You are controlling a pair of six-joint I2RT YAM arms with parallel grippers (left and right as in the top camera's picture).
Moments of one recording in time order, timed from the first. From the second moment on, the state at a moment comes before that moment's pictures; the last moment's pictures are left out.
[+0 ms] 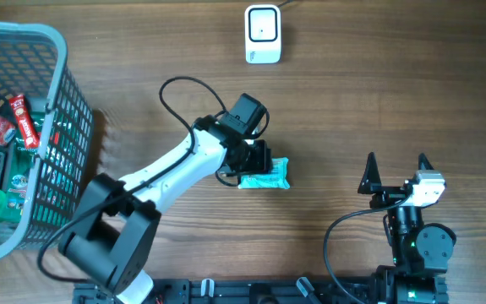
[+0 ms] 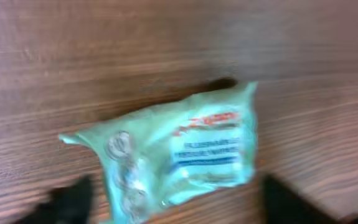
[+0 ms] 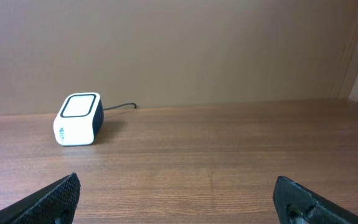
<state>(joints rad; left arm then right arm) -0.62 1.76 1.15 -0.68 0.26 -0.61 -0.10 0.02 0.01 0.00 -0.09 0.05</state>
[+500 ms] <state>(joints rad) -0.09 1.22 1.71 -1.20 -0.16 -0.61 -0.10 0.02 0.01 0.00 -0.09 0.05</state>
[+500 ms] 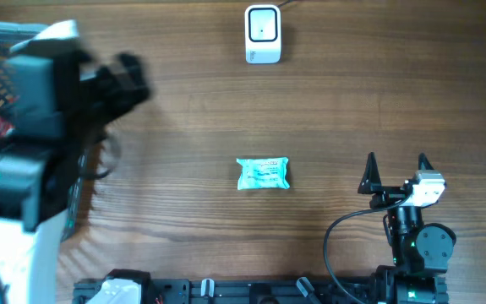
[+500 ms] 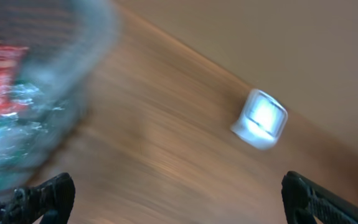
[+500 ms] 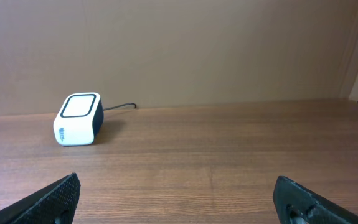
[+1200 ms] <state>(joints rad) 0.87 1.42 1.43 -1.24 0.08 -0.81 -0.10 0.02 0.01 0.00 -0.09 0.05</state>
